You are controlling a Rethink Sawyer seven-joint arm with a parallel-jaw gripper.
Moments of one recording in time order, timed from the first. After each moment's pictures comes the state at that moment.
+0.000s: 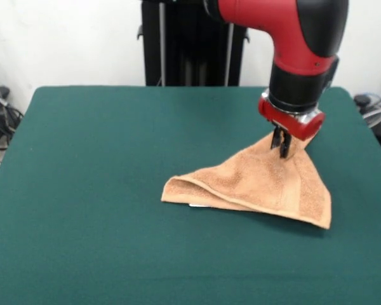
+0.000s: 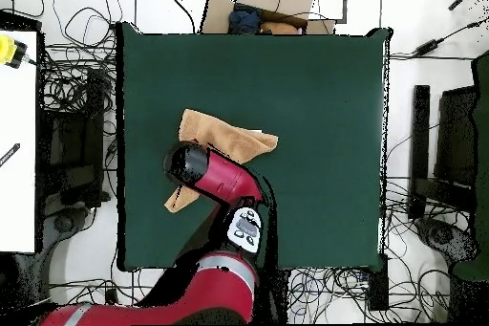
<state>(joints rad) 0.10 -0.45 -0.18 1.76 0.54 0.36 2.11</state>
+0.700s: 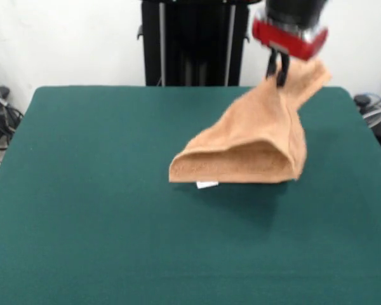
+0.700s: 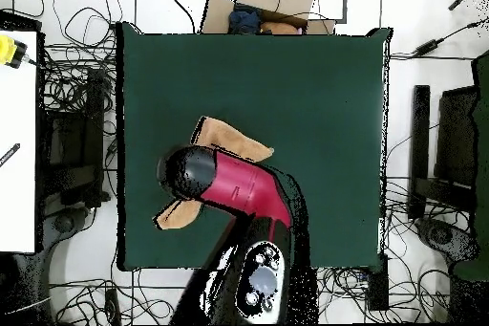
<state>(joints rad) 0.07 -0.73 -0.24 1.77 0.29 0.69 2.11</state>
